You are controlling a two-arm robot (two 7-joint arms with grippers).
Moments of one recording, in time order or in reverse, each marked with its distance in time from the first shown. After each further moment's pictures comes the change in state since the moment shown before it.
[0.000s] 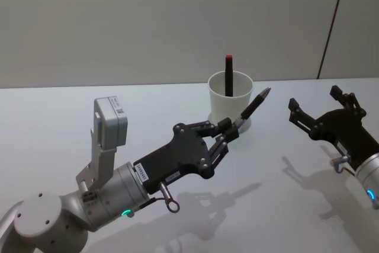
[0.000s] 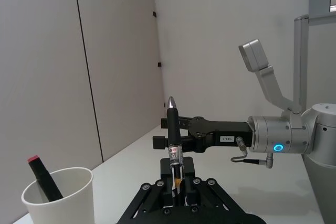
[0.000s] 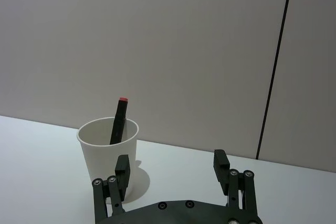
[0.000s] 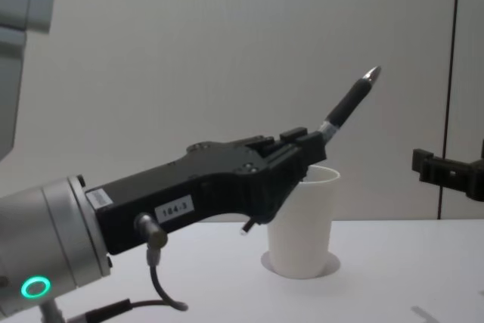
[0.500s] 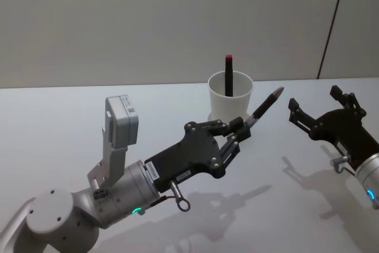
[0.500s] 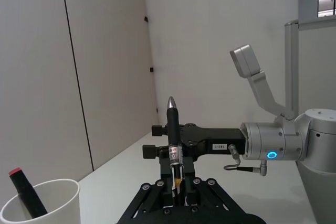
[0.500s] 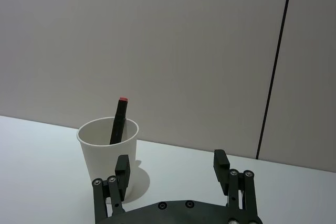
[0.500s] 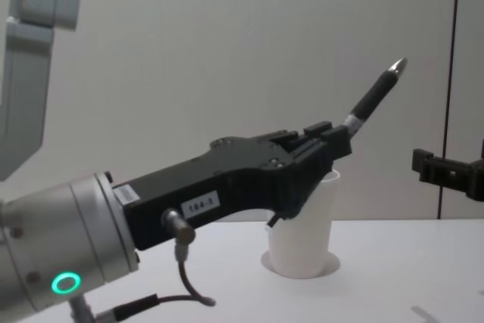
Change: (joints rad) left arm -0.025 -0.024 0.025 0.023 0.003 -0.013 -0.015; right arm 0.000 0.000 0.000 0.000 0.000 0.000 0.000
